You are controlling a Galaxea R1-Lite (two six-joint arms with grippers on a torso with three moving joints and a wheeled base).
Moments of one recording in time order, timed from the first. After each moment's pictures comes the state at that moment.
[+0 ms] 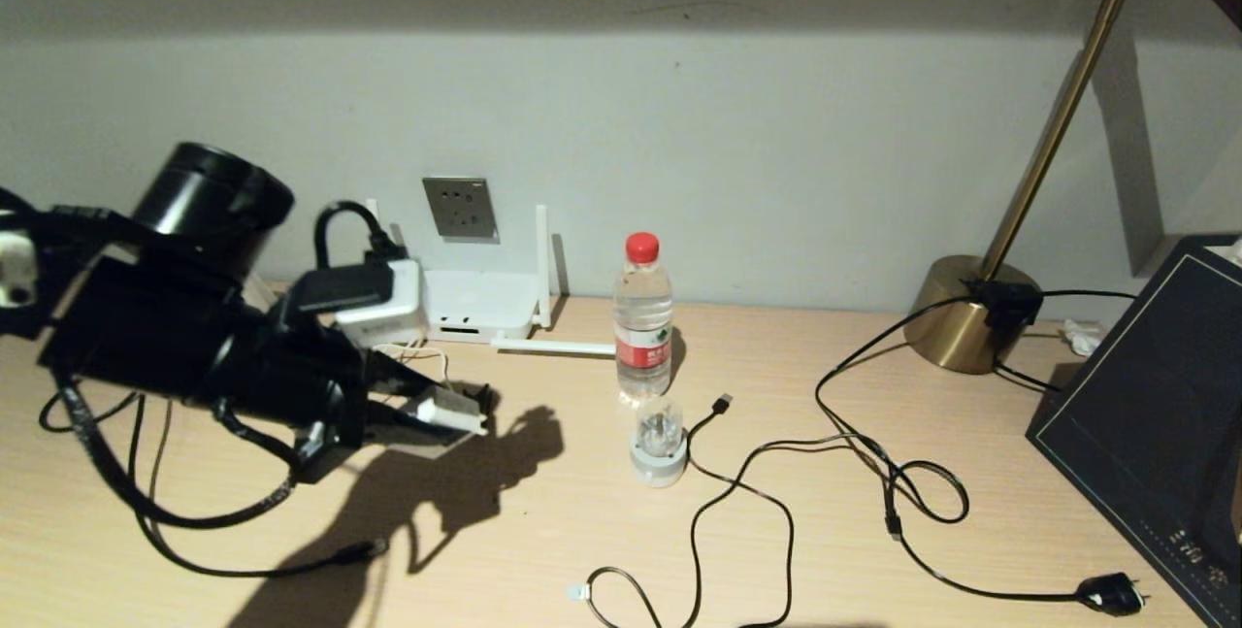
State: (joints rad) left arm -0.22 1.58 -1.26 0.54 -0.43 0.93; right arm -0.01 0.00 0.00 -0.09 0.01 -0.01
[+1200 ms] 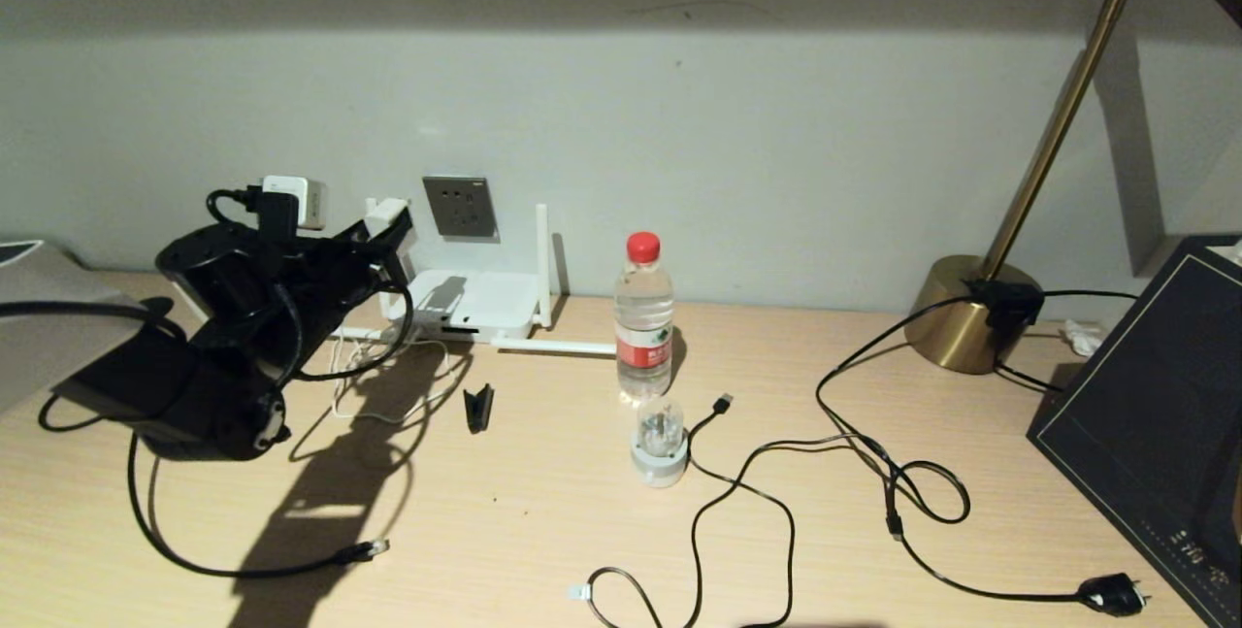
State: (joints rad) left arm -0.05 2.11 -0.98 -1.38 -0.13 0.09; right arm -0.01 0.00 0.00 -0.09 0.01 -0.01
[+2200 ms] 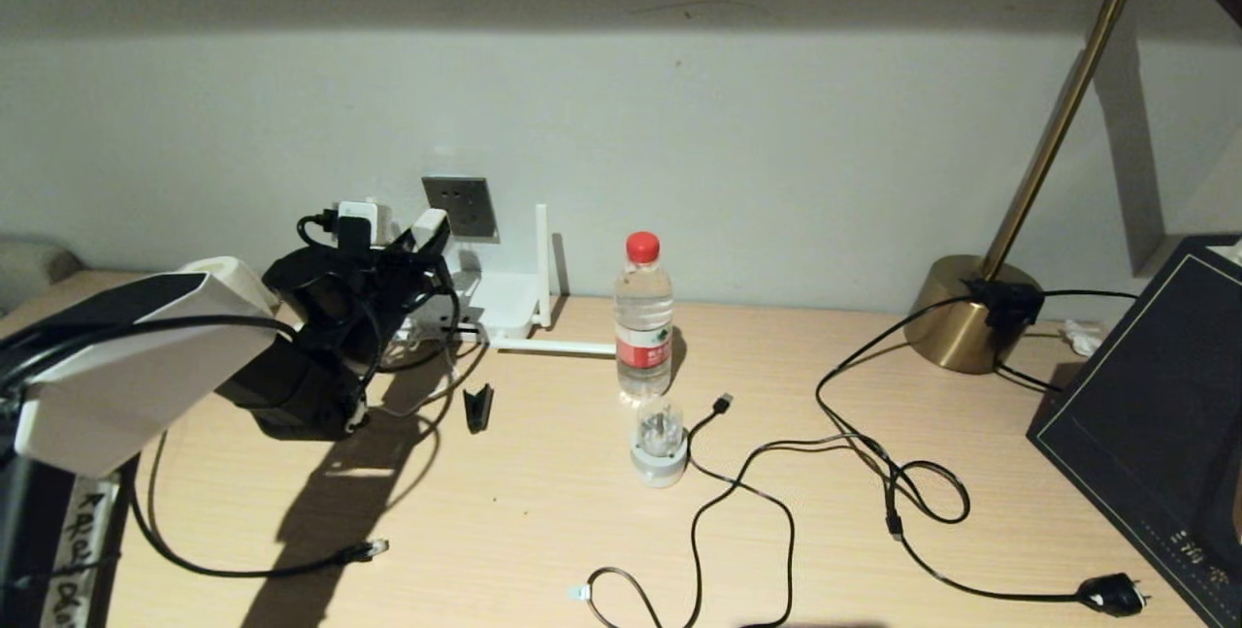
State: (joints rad) left arm -0.08 2.36 -1.26 -1.42 -0.08 0.09; right arm -0.01 0.00 0.00 -0.09 0.01 -0.01
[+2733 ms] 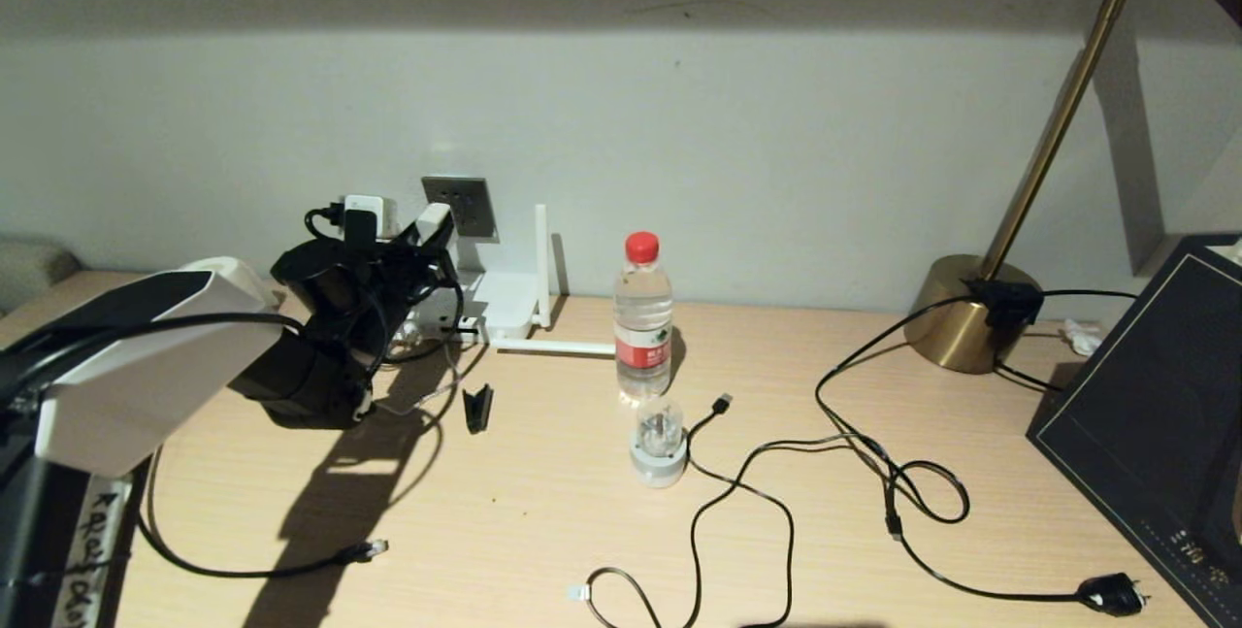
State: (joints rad) left arm -0.09 2.38 -1.33 -1.38 -0.08 0.09; right arm -0.01 0.00 0.00 -0.09 0.01 -0.01
